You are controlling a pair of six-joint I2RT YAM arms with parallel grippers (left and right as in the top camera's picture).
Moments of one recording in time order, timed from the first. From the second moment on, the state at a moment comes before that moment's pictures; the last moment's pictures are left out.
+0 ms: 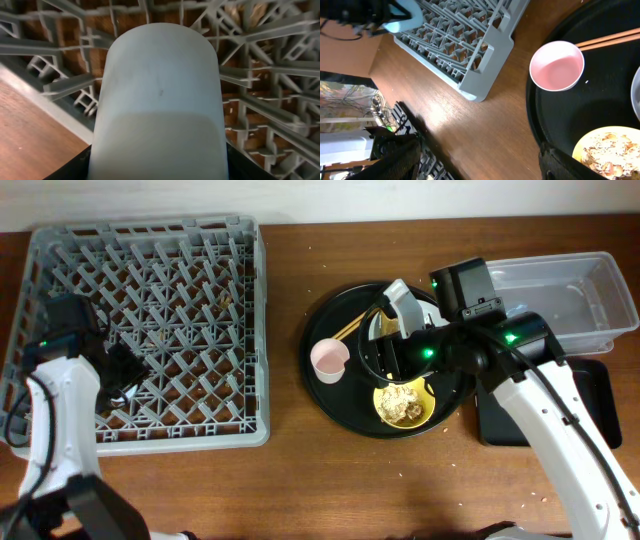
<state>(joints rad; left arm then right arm) 0.34 1.61 1.29 -1.01 -0.10 -0.40 0.32 1.44 1.47 -1.06 -0.65 0.07</state>
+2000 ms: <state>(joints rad) 0.09 1.45 1.51 -1.30 0.02 -0.28 0.17 1.48 1.49 -1.15 -0.68 0.06</state>
